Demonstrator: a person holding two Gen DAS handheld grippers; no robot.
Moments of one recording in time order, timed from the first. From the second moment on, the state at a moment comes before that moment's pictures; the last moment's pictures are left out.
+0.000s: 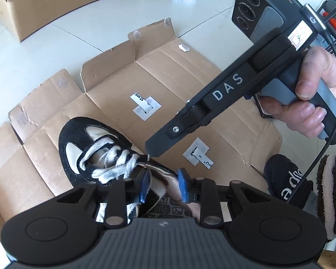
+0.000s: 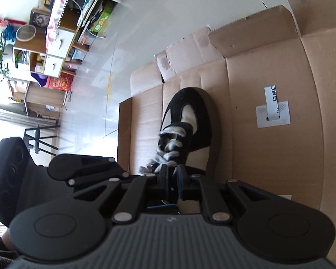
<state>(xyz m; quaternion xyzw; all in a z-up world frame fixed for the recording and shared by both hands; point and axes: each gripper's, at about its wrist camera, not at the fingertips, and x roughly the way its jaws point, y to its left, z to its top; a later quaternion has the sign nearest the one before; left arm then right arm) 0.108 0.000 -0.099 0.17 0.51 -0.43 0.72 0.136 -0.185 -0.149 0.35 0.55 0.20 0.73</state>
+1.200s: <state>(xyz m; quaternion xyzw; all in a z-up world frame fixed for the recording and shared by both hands) 0.084 0.020 -0.098 0.23 0.53 -0.35 0.74 0.122 -0.214 -0.078 -0.03 0.41 0.04 0.91</state>
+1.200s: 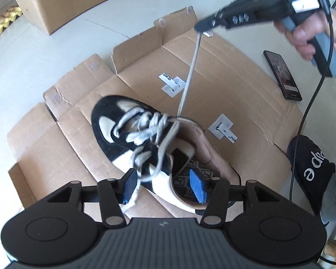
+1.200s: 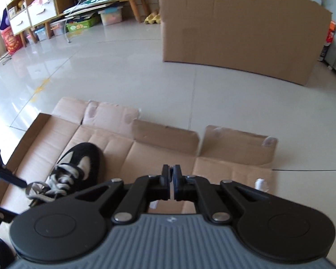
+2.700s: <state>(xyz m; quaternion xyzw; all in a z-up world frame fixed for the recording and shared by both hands) 0.088 0.025 -0.128 0.19 0.55 -0.31 0.75 0.129 -0.207 -0.144 -0.10 0.50 0.04 0.86</state>
